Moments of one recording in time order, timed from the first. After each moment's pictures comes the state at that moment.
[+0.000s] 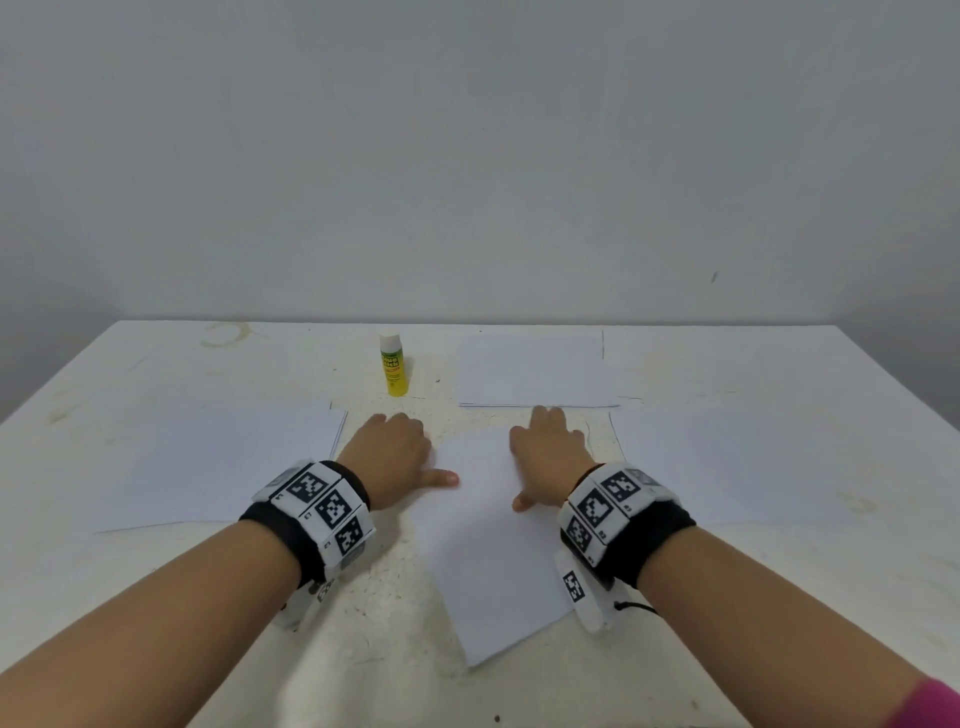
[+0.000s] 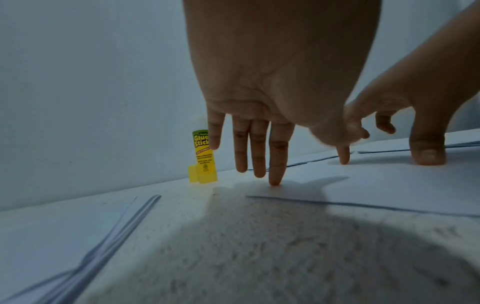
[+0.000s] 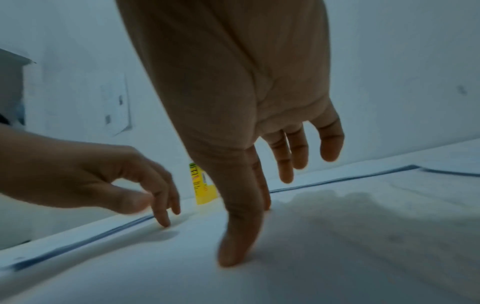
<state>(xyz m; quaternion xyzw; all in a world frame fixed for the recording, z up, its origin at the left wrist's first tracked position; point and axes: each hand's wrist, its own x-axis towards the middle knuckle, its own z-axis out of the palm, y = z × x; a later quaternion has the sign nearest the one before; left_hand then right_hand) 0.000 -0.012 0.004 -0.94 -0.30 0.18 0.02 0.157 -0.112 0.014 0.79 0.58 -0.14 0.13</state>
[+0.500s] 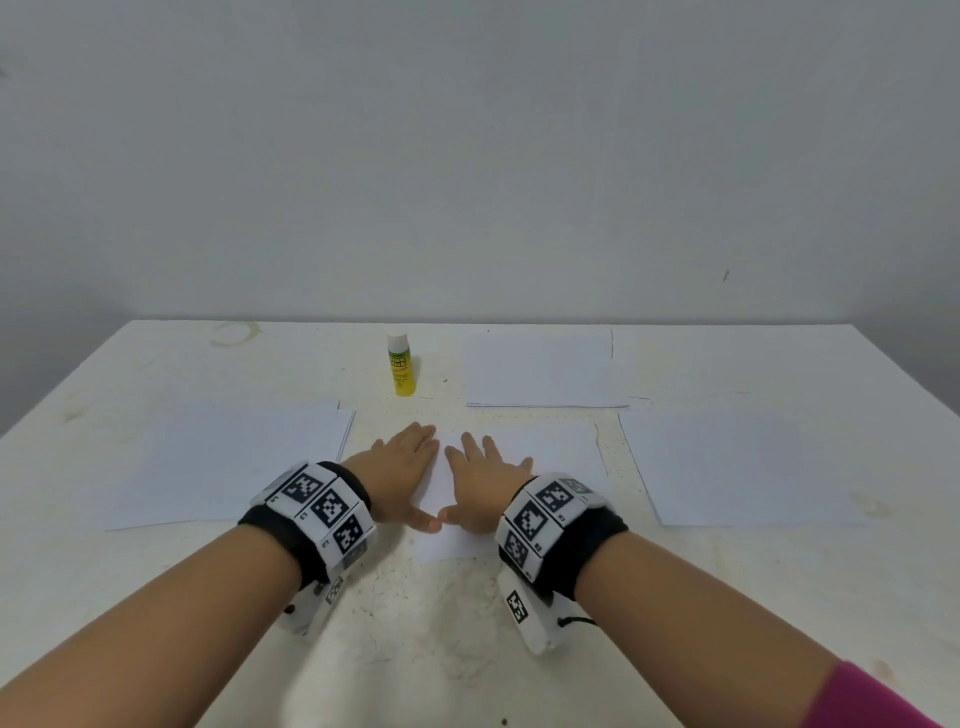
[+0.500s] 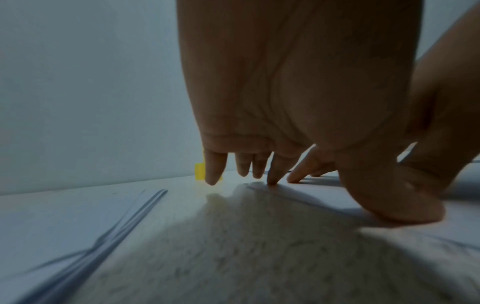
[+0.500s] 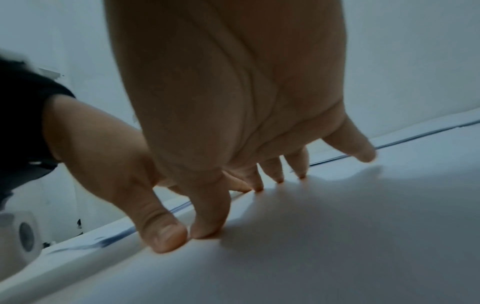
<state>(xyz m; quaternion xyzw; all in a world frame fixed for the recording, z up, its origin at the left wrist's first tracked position) -0.011 -0.011 -0.008 -0.92 -0.30 0.24 -0.07 0.105 -0.088 -0.017 0.75 0.60 -0.25 0.10</state>
